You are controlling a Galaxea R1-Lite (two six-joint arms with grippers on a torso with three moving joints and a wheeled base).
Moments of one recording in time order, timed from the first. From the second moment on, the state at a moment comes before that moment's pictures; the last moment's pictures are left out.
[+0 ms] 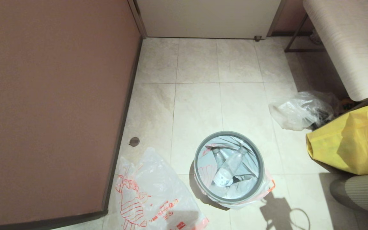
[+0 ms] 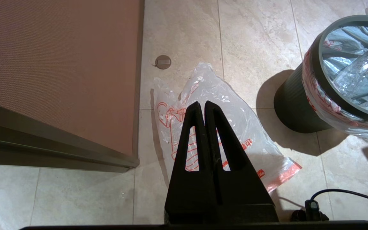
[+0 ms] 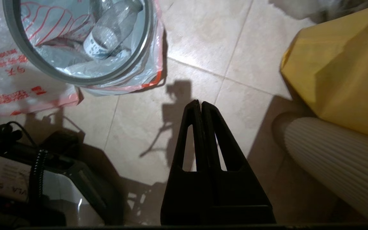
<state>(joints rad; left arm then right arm) 0.01 0.00 0.00 0.00 -0.01 0.00 0.13 0.94 -0.68 0.17 0.02 -0.24</state>
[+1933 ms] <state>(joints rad) 0.01 0.00 0.00 0.00 -0.01 0.00 0.43 2.07 -1.13 -0.05 -0.33 0.09</state>
